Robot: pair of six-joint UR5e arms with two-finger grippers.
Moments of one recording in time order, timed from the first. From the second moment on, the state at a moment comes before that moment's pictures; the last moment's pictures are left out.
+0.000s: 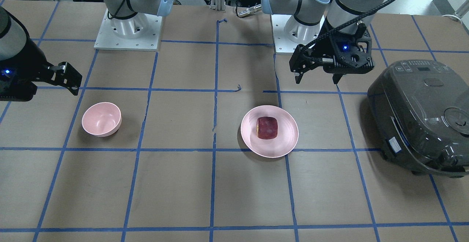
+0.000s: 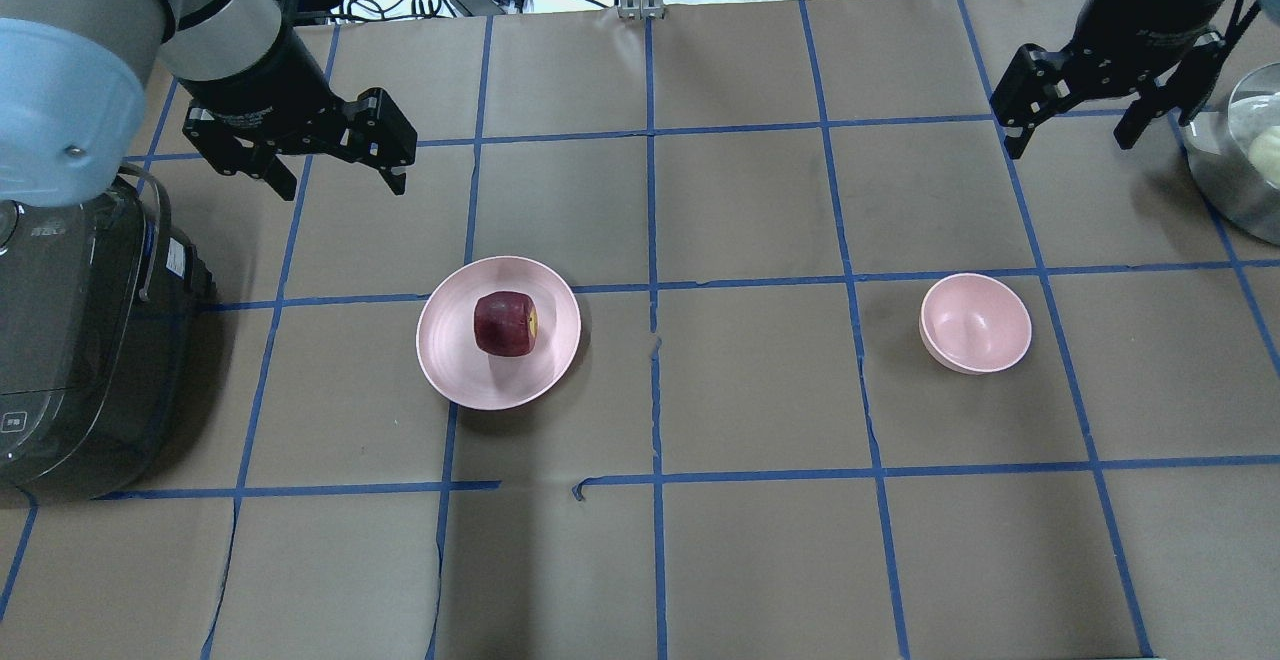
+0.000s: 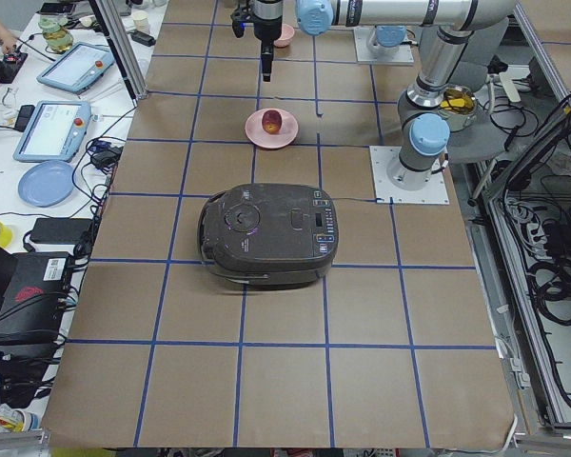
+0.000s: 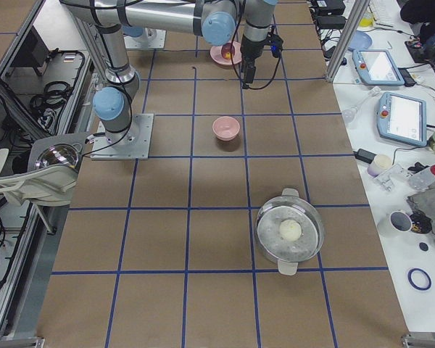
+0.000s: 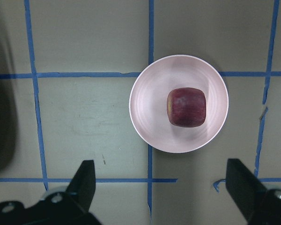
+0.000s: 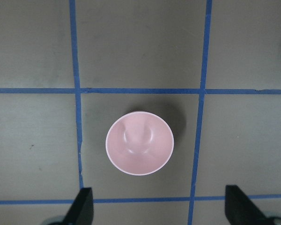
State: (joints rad) left arm -1.57 -1.57 -1.61 -1.50 1.58 -0.02; right arm 1.35 -1.46 1.55 -1.59 -1.64 -0.23
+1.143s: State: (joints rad) left arm -1.67 -1.76 -1.89 -1.08 1.53 -0.14; right arm 1.23 -1.34 2.08 -2.23 -1.63 -0.34
